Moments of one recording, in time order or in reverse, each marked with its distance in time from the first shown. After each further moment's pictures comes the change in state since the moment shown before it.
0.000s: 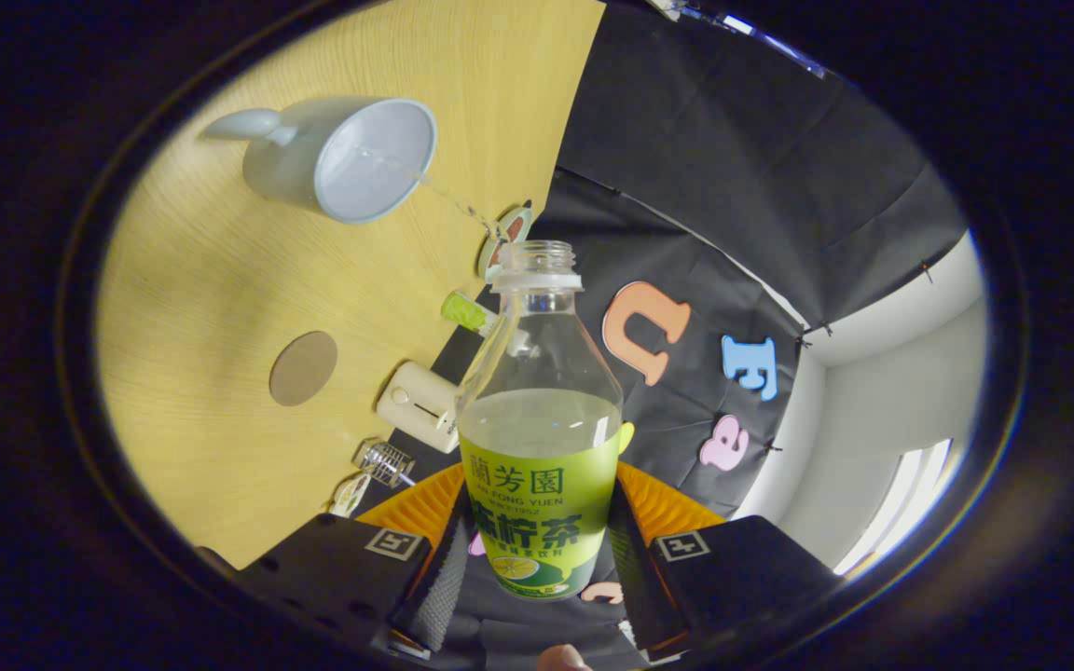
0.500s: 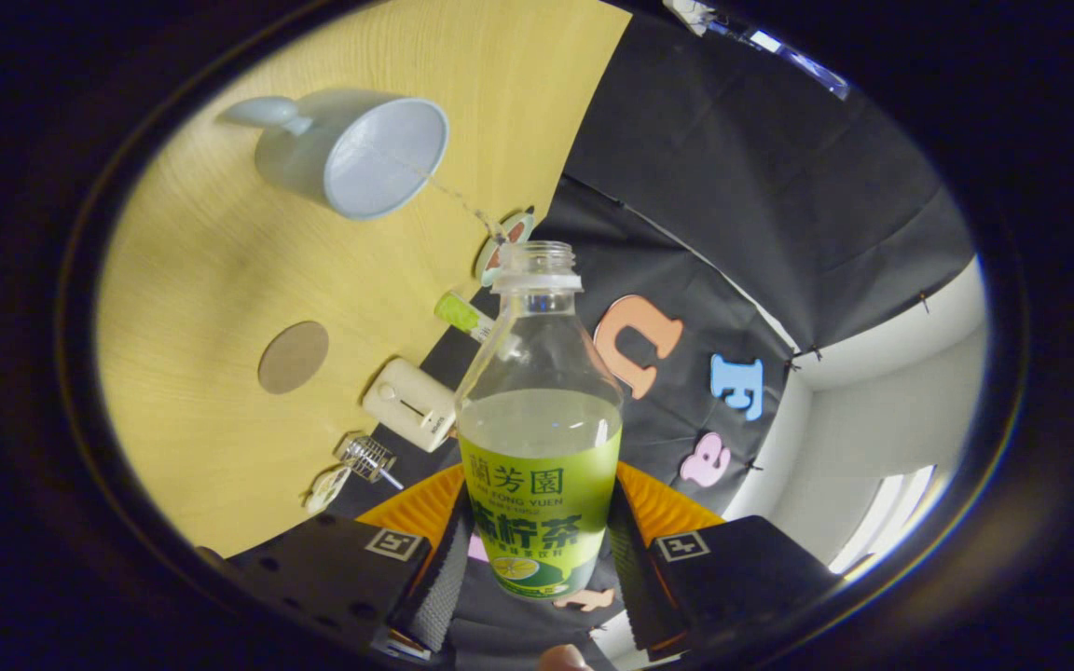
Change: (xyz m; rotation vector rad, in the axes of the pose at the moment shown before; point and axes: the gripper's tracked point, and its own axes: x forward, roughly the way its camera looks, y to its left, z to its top) arm -0.006 -0.007 0.005 -0.071 -0.025 -0.036
